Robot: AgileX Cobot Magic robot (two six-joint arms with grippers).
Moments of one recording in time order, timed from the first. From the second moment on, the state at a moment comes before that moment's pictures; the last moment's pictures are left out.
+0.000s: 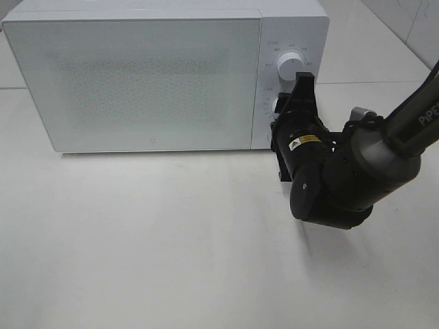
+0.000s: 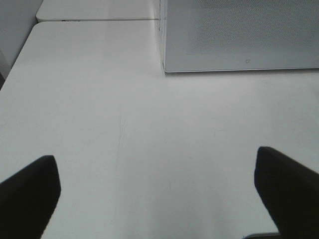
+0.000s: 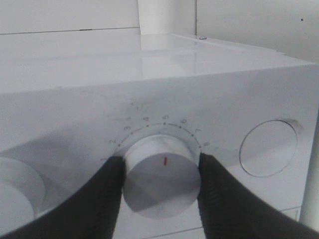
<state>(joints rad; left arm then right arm) 0.01 0.00 -0.52 -0.07 1.08 0.04 0.63 2.09 -0.78 0.74 -1.22 1.36</state>
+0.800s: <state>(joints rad) 0.01 0.00 -0.52 -0.07 1.08 0.04 0.65 2.02 -0.71 0.67 -1.21 1.30</state>
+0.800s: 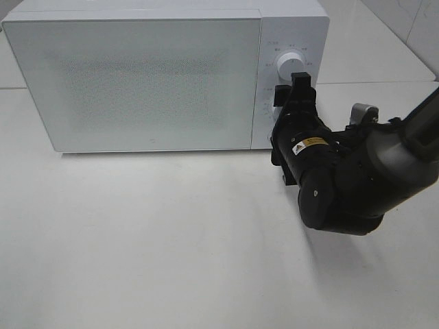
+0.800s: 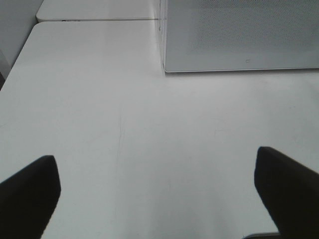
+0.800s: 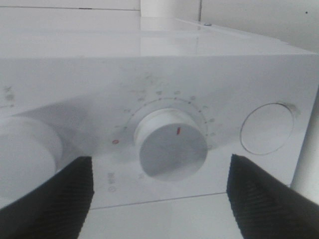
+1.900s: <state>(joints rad) 0.01 0.00 -0.52 -0.07 1.08 0.04 0.39 1.45 -0.70 0.40 0.28 -0.11</state>
